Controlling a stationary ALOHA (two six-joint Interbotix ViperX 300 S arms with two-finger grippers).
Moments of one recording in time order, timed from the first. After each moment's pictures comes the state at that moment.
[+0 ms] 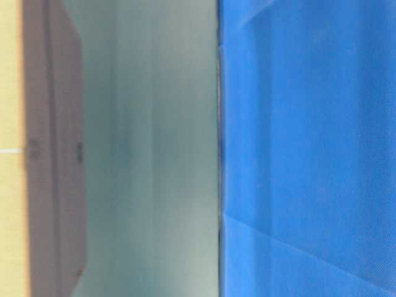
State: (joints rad) left arm 0.06 -0.32 0.24 0.02 1.04 -0.04; right arm -0.08 -0.22 0.18 0.02 1.23 -0.06
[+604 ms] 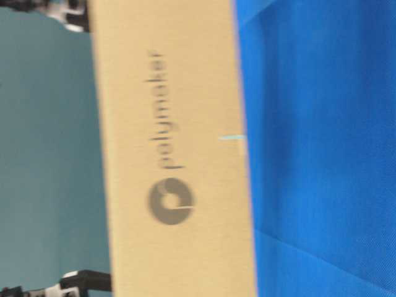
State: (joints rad) left arm 0.06 -0.20 0.44 0.03 0.85 -0.04; right arm -0.08 -0.17 0.47 0.02 0.93 -0.06
